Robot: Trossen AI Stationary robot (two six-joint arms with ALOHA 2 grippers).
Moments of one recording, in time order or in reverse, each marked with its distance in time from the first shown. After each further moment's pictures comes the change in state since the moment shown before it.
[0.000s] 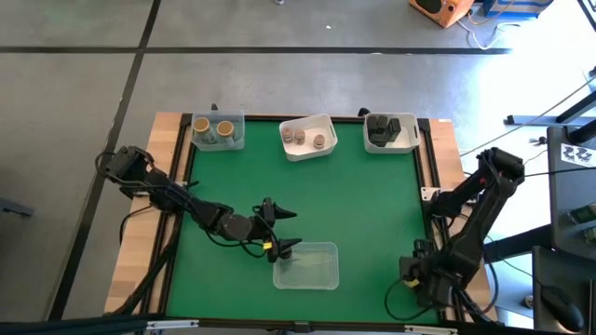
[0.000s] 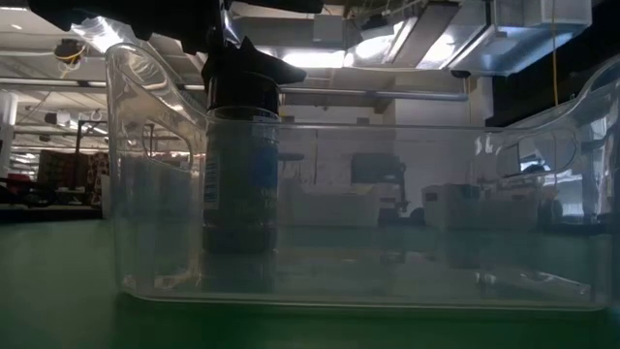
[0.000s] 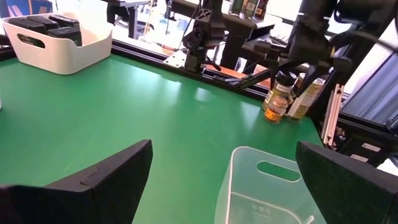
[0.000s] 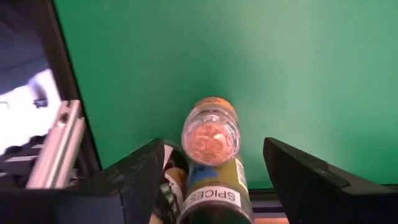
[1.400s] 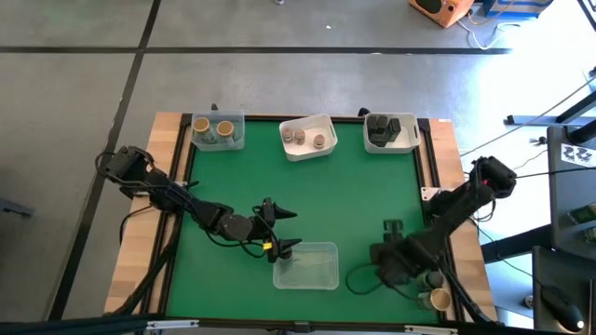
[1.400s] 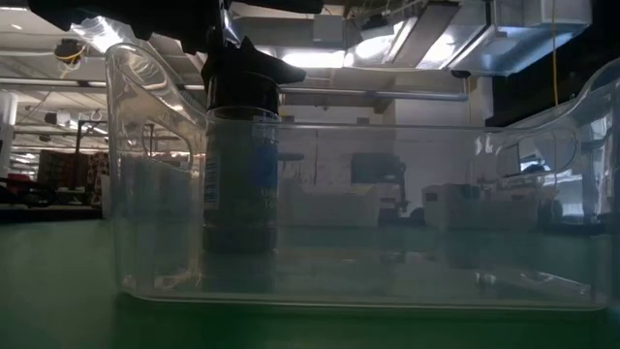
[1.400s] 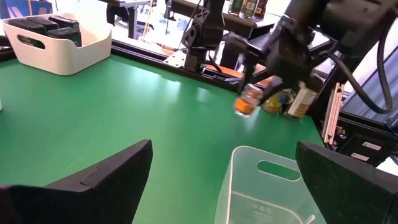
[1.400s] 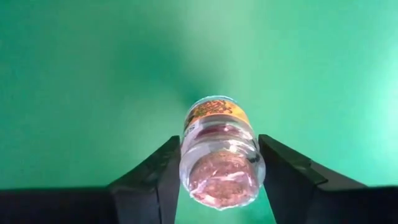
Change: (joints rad) left arm -0.001 0.000 0.000 -0.001 0.000 0.006; right arm -0.308 0.151 0.087 -0.147 0.128 -0.480
